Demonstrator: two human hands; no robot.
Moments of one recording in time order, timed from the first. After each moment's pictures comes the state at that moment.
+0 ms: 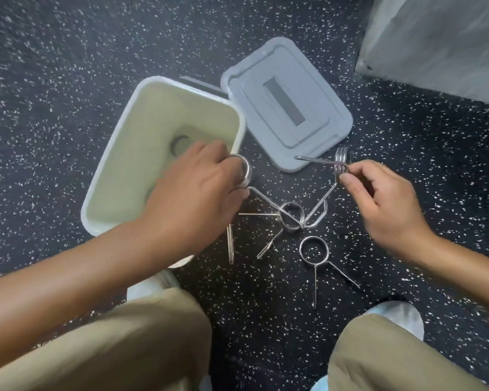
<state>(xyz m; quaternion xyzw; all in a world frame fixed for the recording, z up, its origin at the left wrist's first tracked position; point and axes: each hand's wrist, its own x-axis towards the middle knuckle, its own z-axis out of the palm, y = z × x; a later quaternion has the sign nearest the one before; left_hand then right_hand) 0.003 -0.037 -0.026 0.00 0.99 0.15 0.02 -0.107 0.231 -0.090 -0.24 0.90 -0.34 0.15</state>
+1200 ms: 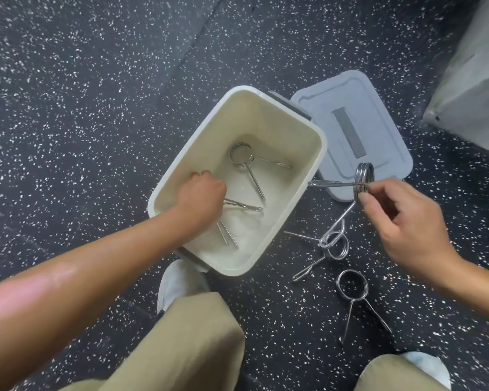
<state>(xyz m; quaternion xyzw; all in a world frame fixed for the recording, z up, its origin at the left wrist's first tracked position) 0.036 -0.138 -0.135 -0.21 0.93 0.00 0.29 -0.103 0.144 -0.065 -0.32 0.89 -0.28 0.15</state>
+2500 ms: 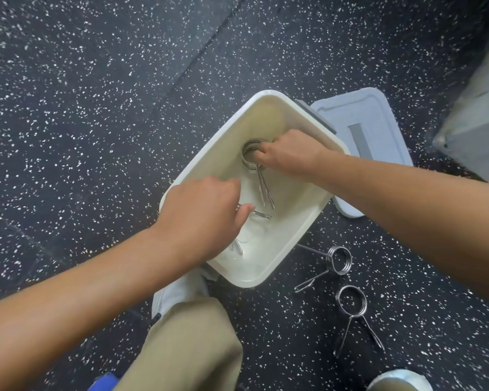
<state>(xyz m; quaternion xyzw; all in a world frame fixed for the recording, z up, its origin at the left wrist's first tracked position) 0.065 -0.136 -0.049 -0.22 0.96 0.12 0.15 -0.144 -0.080 -0.126 -0.74 0.61 0.26 0.07</state>
